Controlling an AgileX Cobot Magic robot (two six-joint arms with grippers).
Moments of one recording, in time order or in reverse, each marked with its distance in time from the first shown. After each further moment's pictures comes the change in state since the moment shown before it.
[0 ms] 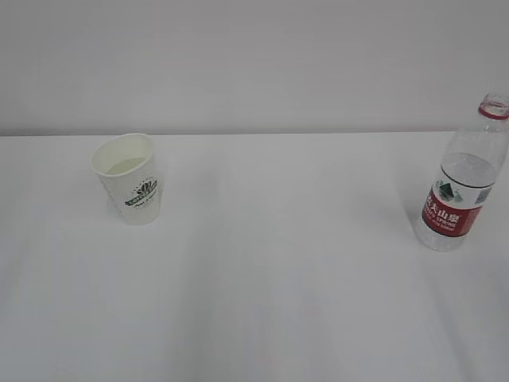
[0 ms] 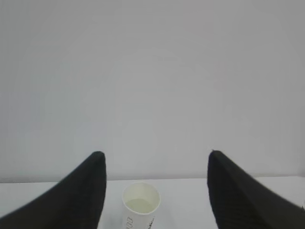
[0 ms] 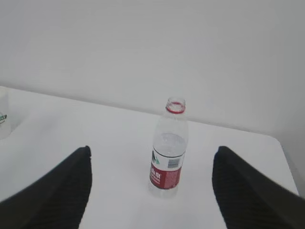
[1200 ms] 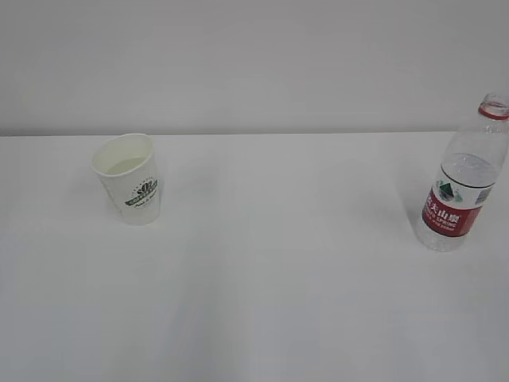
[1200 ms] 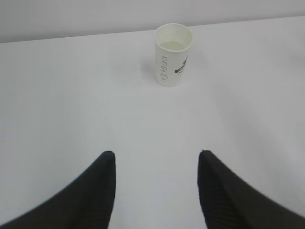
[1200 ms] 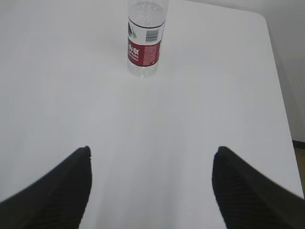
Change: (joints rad) left arm 0.000 -0.055 -0.150 -0.001 0.769 0.134; right arm 0.000 -0.037 -0.025 -0.154 0.473 0.090
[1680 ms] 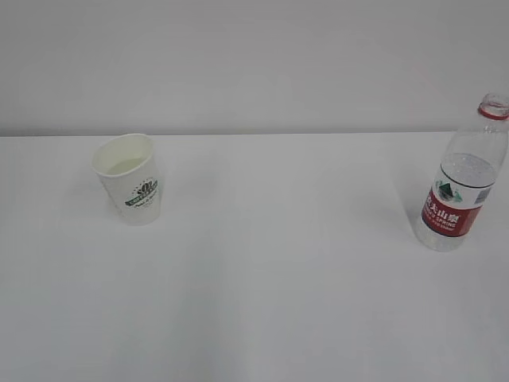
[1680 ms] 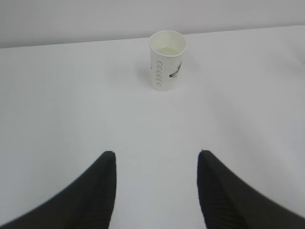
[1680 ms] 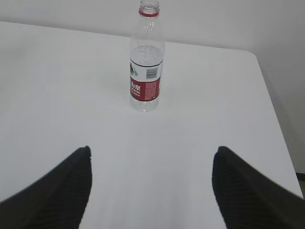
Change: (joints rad) left arm 0.000 -0.069 0.000 -0.017 0.030 0.000; right arm 0.000 -0.123 0.007 0.010 -0.047 0.028
